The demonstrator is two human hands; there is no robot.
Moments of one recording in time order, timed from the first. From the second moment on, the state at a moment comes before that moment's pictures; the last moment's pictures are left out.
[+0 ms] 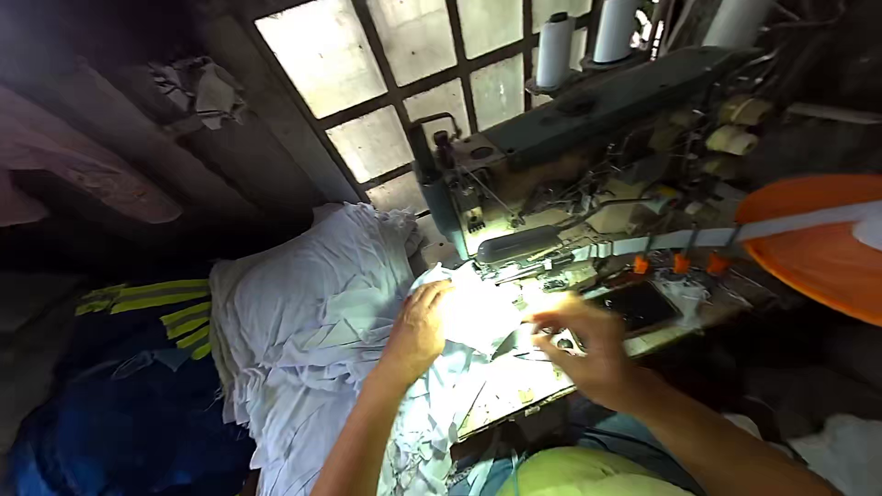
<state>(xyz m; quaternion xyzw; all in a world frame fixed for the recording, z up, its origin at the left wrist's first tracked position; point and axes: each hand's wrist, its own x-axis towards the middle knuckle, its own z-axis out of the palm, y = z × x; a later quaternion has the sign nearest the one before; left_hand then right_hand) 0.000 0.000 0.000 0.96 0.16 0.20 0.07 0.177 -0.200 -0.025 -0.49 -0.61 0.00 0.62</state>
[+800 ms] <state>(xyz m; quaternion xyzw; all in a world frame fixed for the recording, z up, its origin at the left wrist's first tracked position) 0.003 -0.040 -0.047 0.89 0.22 0.37 -0.14 0.205 -0.215 -0.064 -0.26 -0.61 0.39 0.64</state>
